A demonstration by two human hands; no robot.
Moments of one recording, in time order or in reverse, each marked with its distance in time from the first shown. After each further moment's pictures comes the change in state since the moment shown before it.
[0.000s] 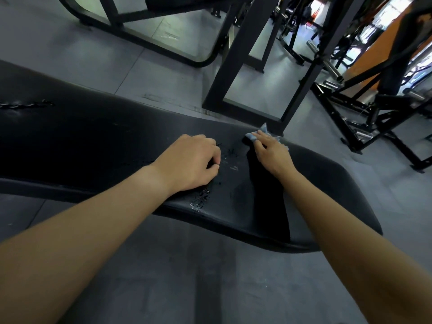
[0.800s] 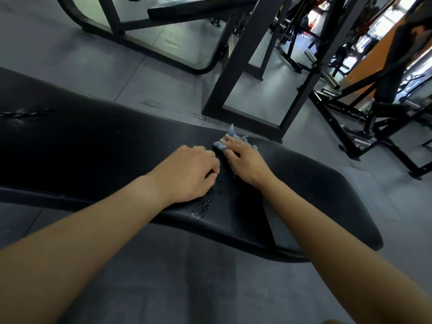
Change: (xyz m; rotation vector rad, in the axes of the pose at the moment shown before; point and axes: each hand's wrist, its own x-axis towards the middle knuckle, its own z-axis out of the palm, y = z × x) left_hand -0.004 -0.003 -0.002 0.036 -0.046 0.038; right_hand -0.006 -0.051 0.023 0.066 -0.114 -0.198
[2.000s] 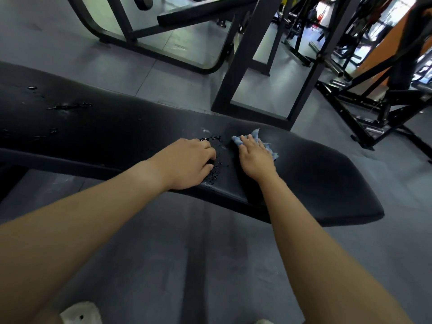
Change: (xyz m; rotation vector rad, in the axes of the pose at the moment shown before) left_hand -0.048 0.013 -0.026 0.168 -0.124 0.056; right_hand -0.057 -0.019 0.016 -0.143 0.023 0.273
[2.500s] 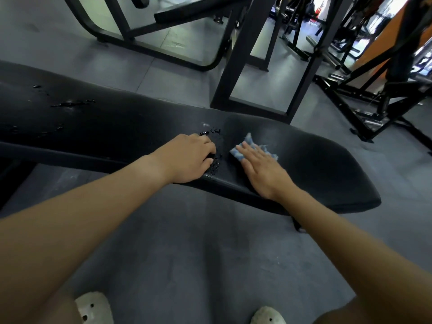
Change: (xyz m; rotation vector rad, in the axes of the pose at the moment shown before) left_hand -0.009 0.009 -0.007 0.017 -0.030 -0.019; right_hand -0.068 0.025 -0.018 -0.084 -0.079 -0.289
